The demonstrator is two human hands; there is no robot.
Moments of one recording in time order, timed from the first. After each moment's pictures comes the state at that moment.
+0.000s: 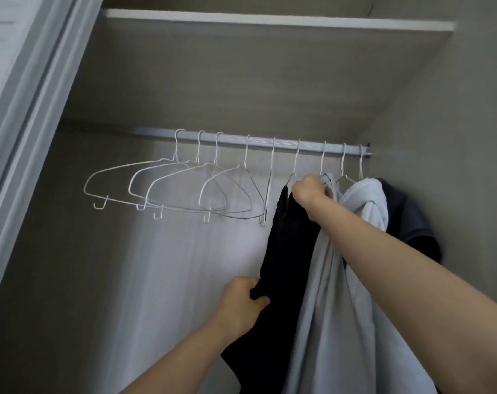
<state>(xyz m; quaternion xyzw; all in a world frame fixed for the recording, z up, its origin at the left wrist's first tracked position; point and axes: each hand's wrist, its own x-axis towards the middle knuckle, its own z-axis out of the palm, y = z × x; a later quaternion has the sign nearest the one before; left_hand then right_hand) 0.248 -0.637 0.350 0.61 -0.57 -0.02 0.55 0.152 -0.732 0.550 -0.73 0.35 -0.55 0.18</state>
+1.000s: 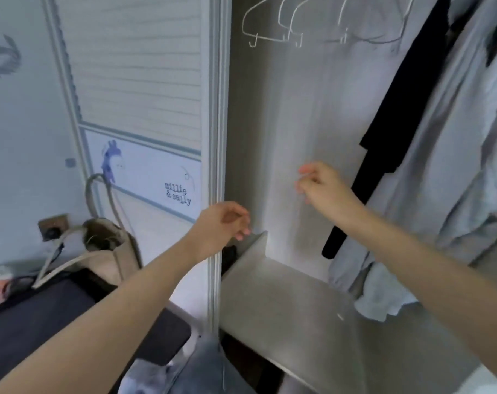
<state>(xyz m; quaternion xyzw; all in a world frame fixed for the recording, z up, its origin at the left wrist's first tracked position) 0.202 -0.276 0.163 0.73 -0.35 -0.11 0.57 0.109 -0.470 0.226 -0.85 0.16 -0.31 0.39</state>
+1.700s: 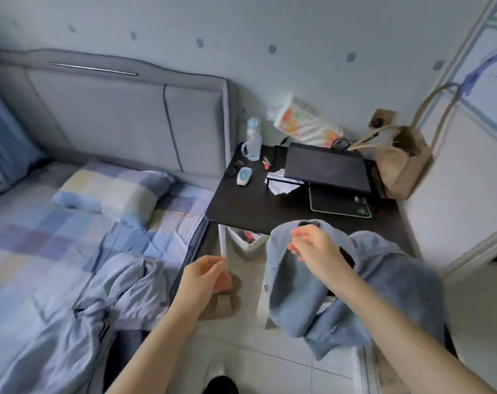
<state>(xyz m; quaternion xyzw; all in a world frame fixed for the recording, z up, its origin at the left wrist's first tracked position) -0.200 0.013 -0.082 0.62 0.39 0.17 0.65 -0.028 -0.144 -0.022 -0.83 -0.23 0.22 0.45</state>
